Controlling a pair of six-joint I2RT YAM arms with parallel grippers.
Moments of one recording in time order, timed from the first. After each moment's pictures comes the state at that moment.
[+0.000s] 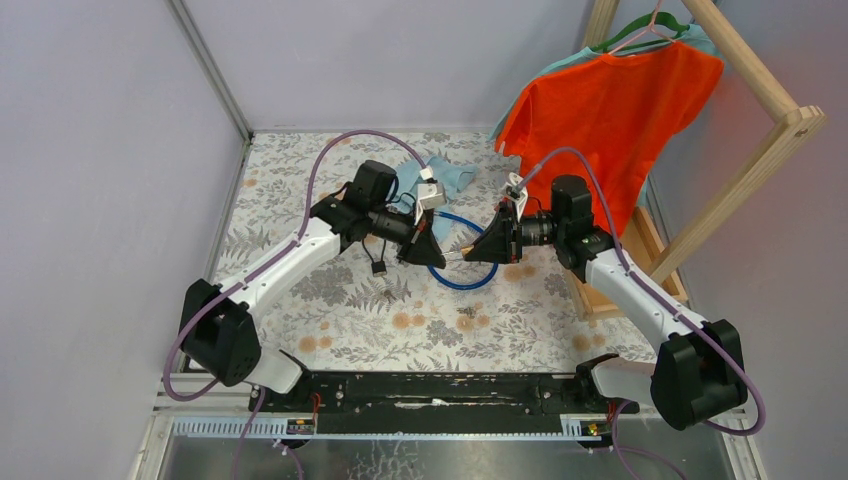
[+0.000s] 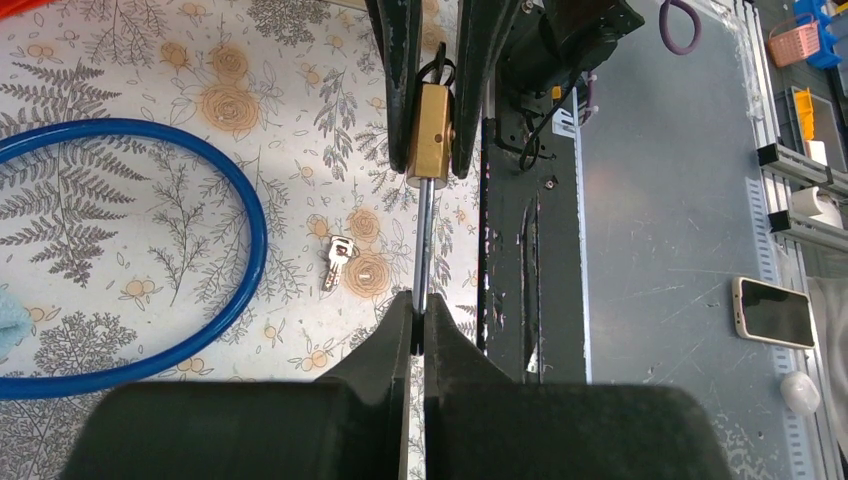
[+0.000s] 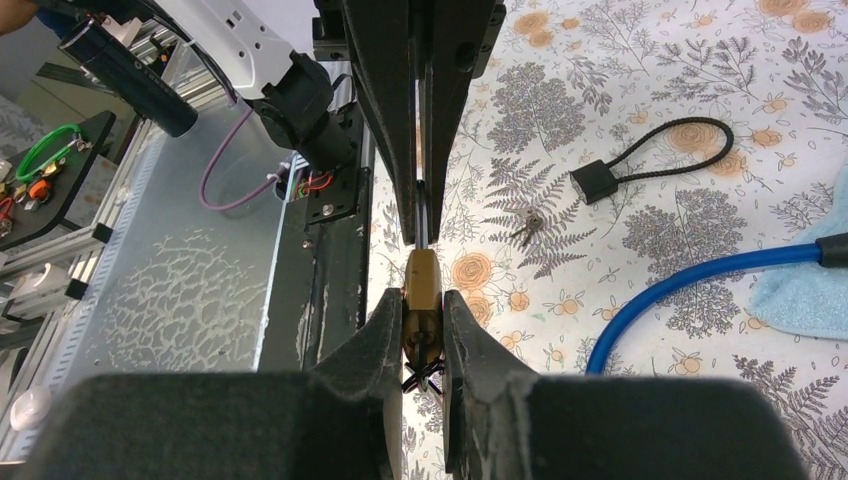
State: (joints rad) left arm -0.57 1.46 1.20 -0.48 1.03 0.20; right arm 0.35 1.23 0.83 0.05 -1.22 0.05
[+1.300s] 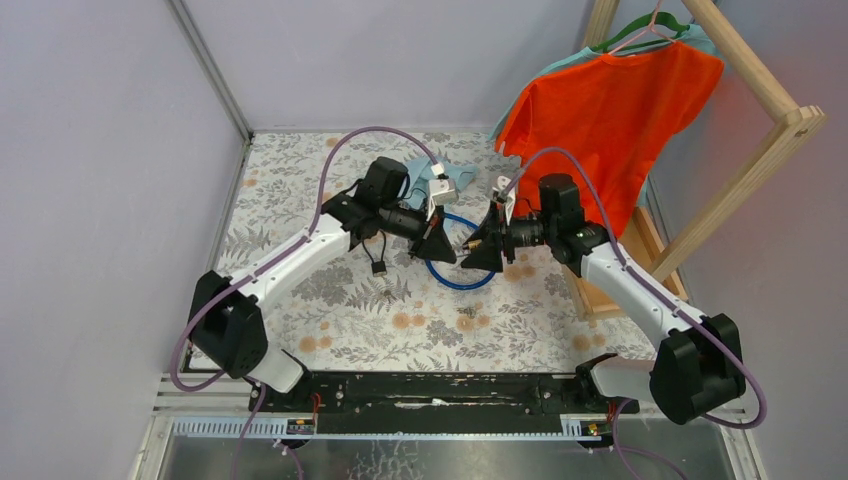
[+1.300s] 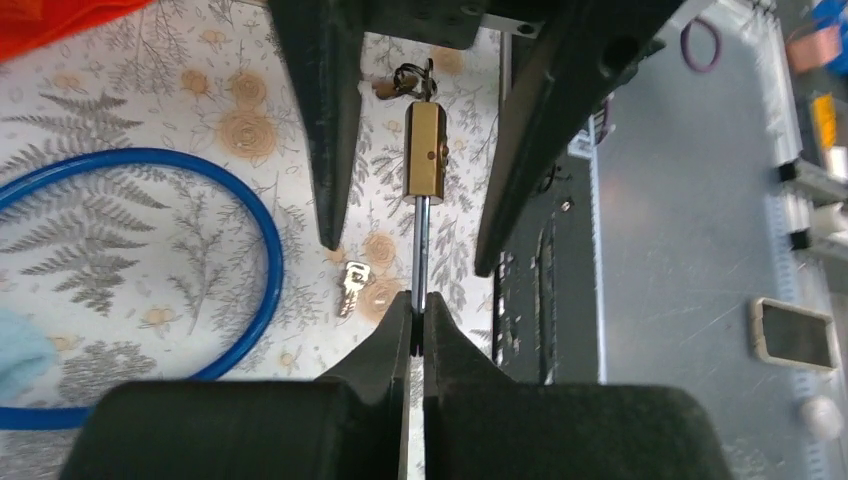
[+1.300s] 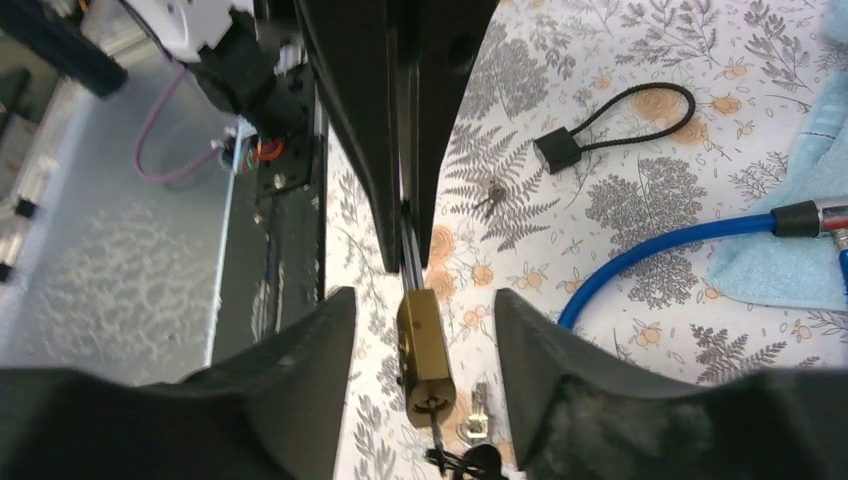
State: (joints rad) left arm -0.59 1.52 1.23 -0.39 0.98 0.10; right arm 0.38 1.26 0.88 -0.11 -1.11 -0.10
